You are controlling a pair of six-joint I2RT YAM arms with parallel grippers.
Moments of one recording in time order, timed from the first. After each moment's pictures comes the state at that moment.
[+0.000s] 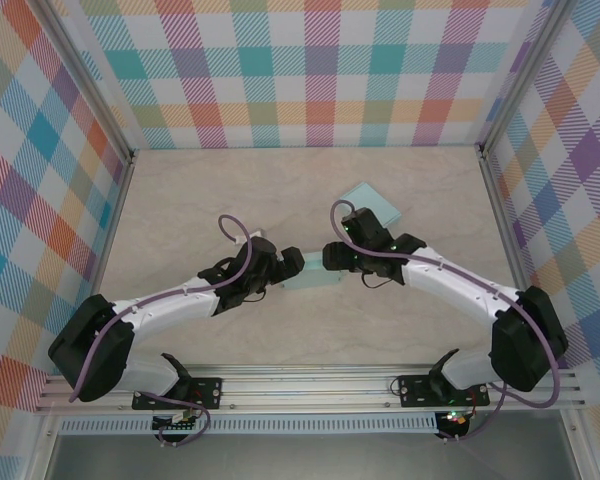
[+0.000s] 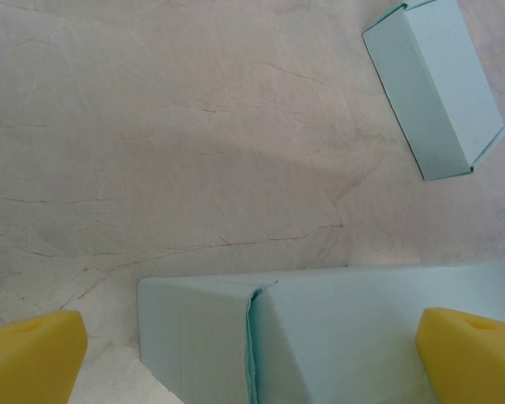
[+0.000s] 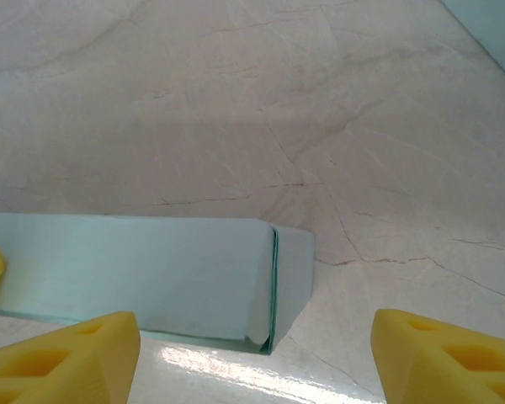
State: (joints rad) left arm -0.75 1.35 0.70 -0.09 -0.16 -0.97; right arm 0.70 1.40 0.98 -0.53 0.04 0.58
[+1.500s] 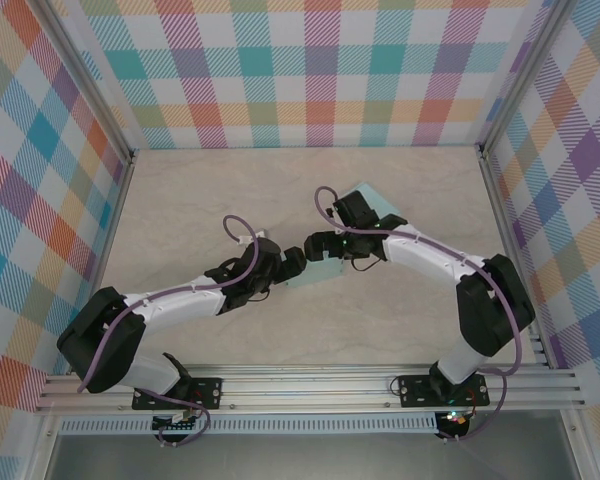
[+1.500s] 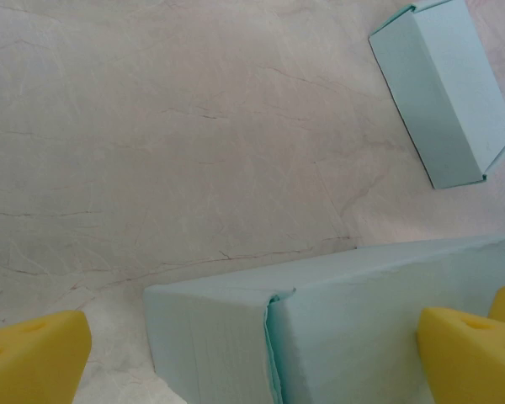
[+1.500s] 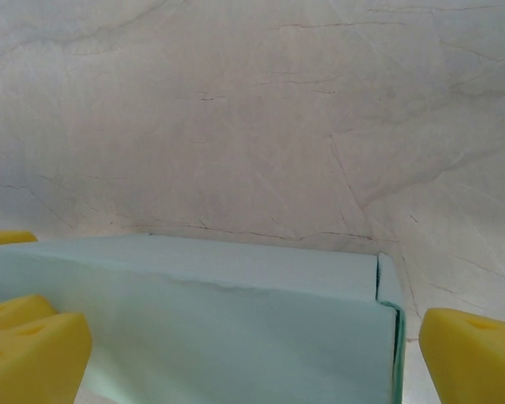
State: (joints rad) left arm -0.76 1.41 0.70 -0.03 -0.18 -0.98; right arm 0.63 1.62 1.14 -0.51 -0.17 0.43
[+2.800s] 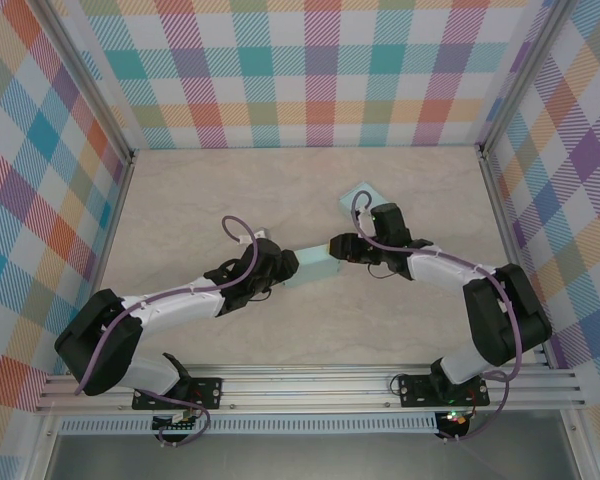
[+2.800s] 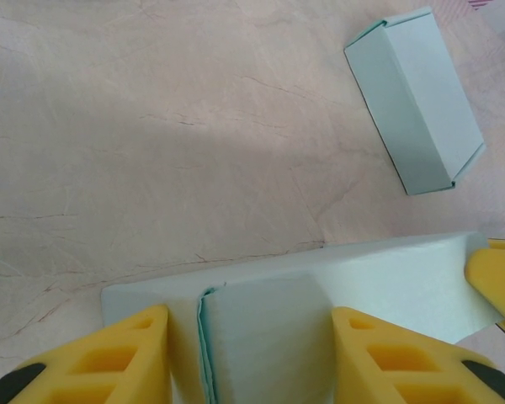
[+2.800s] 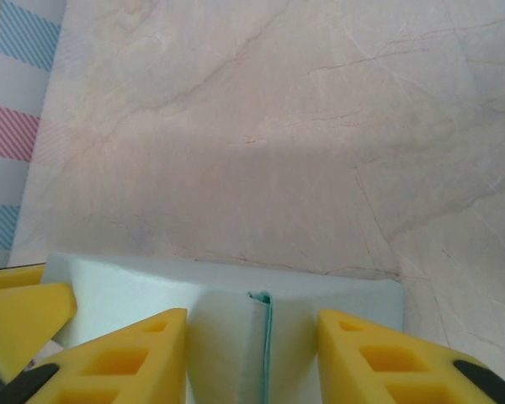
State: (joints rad) left arm -0.77 1.40 0.69 0.00 -0.19 -1.00; right arm 0.43 1.53 0.78 0.01 -0.50 0.53
